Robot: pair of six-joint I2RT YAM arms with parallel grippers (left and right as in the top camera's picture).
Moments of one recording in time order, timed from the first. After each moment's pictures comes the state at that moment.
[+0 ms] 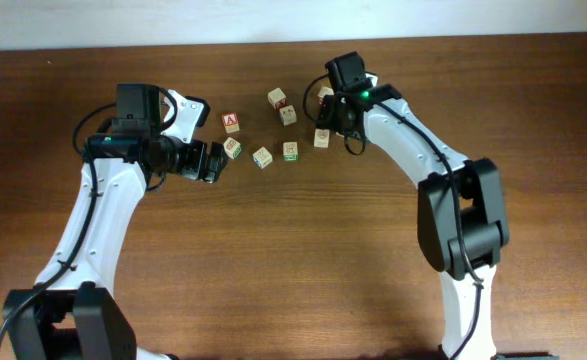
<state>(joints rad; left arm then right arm) -0.02 1.65 1.31 -0.74 0.30 0.25 0.34 2.23 1.78 -0.65 0.12 0.62</state>
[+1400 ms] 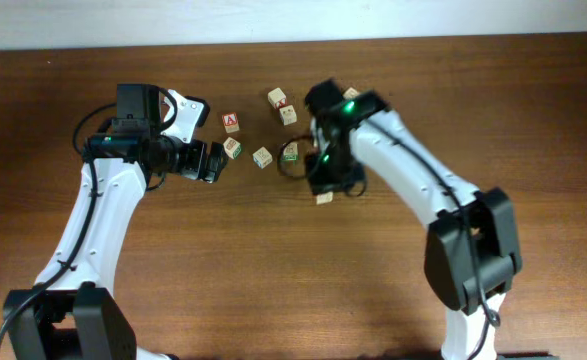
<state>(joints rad) -0.02 1.65 1.31 -0.74 0.30 0.25 0.49 2.05 1.68 -1.16 -0.19 0.32</state>
